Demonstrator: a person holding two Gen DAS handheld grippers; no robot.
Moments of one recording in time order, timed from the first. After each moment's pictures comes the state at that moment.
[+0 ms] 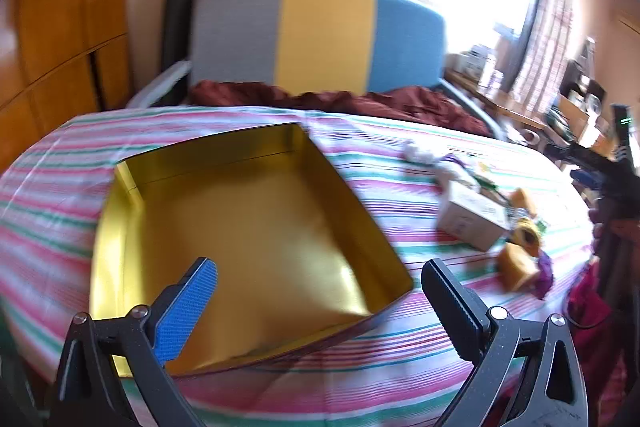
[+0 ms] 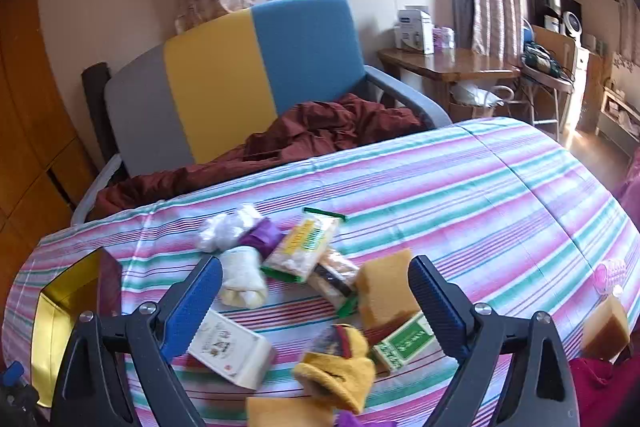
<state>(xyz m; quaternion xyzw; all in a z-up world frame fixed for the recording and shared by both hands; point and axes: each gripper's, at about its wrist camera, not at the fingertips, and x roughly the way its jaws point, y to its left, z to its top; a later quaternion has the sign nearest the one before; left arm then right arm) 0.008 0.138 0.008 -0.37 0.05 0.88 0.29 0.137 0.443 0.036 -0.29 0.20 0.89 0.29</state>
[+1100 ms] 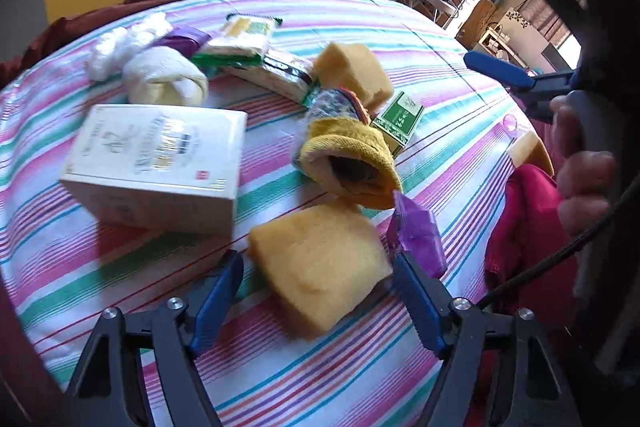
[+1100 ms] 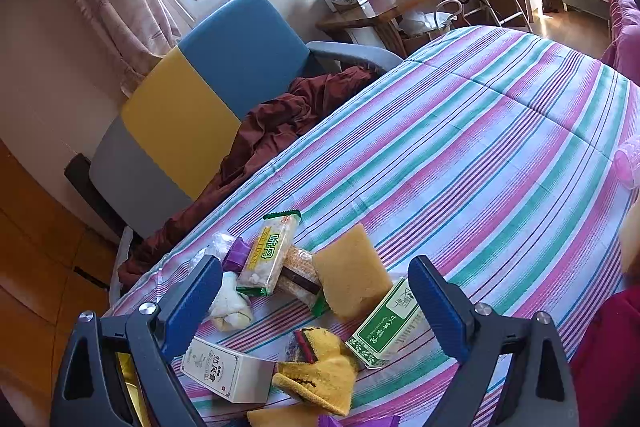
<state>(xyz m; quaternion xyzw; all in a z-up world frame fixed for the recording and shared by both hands) 0.058 0.415 -0.084 -0.50 0.17 0.68 0.51 0.182 0.506 0.007 -0.24 0.39 0.84 0.29</state>
